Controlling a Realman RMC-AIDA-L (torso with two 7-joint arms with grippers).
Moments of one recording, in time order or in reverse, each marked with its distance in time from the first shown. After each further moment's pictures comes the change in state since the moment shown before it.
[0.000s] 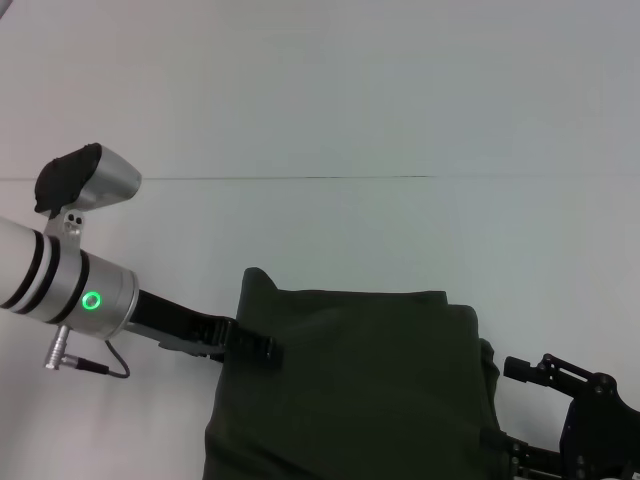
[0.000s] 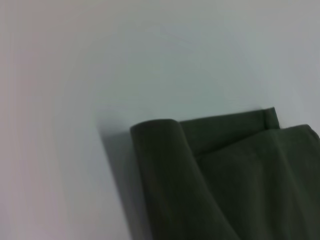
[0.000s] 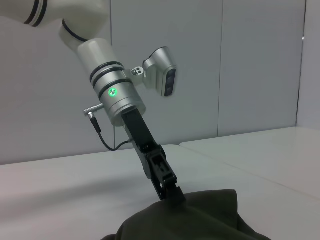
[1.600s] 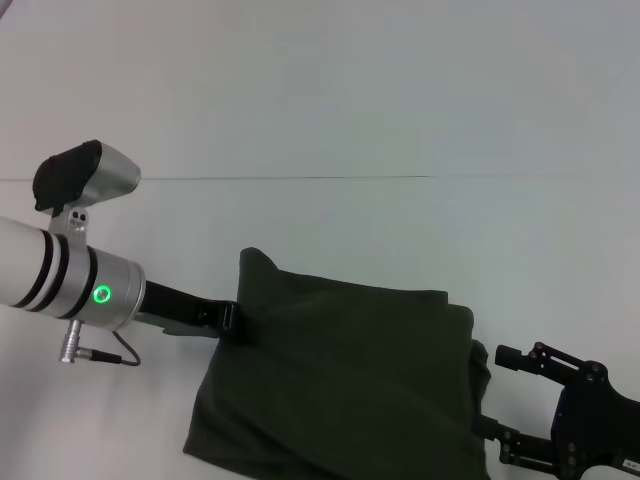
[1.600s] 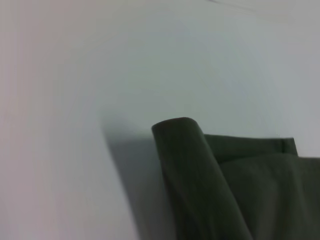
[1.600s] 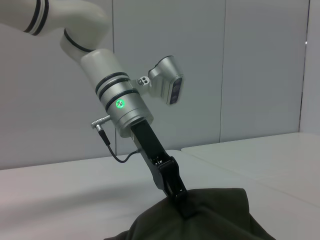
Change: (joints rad) left arm 0.000 -0.014 -0.008 -0.021 -0.019 -0.103 -0.002; right arm 0.022 0.005 -0.001 -0.002 0.005 0.003 0.009
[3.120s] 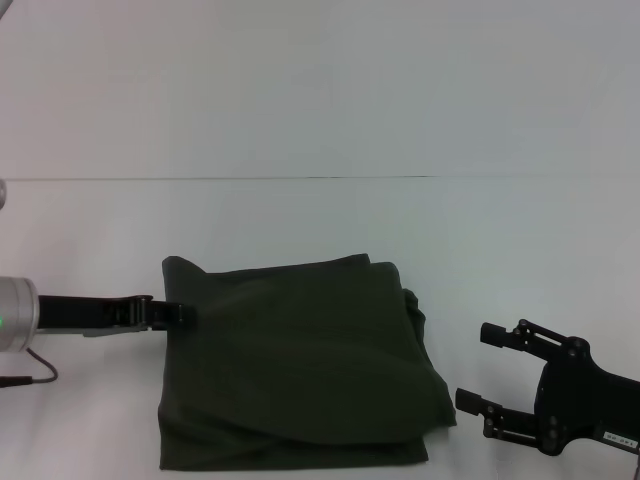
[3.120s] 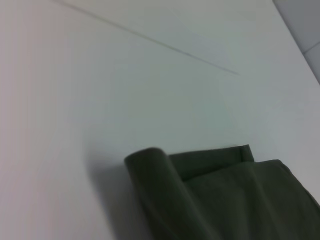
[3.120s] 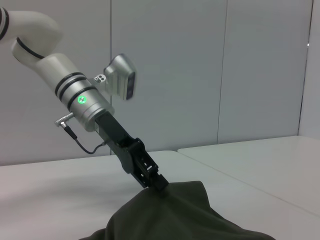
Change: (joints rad) left arm 0.161 -0.004 -0.275 0.142 -0.024 0.116 0.151; right arm 0.053 0.001 0.000 0.009 0.001 0.043 0.003
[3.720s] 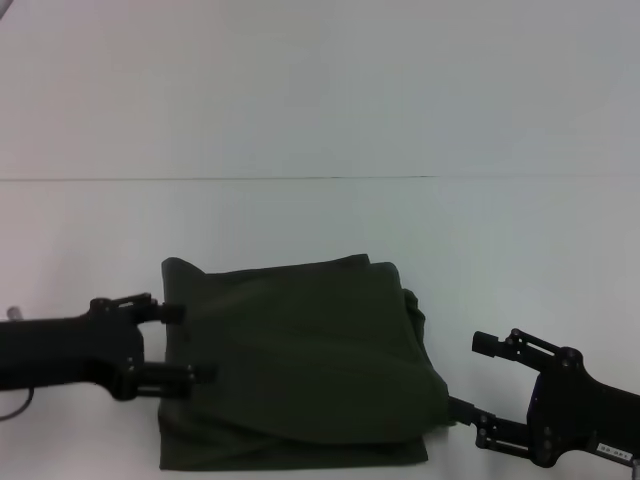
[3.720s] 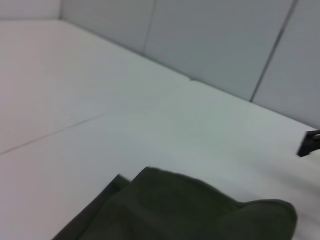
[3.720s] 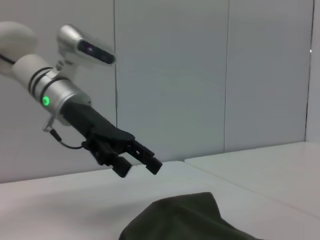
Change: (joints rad) left arm 0.165 -0.094 0.020 0.308 -0.207 0.340 0.703; right arm -0.001 0.004 -0.003 0.040 0.016 -0.023 0.002
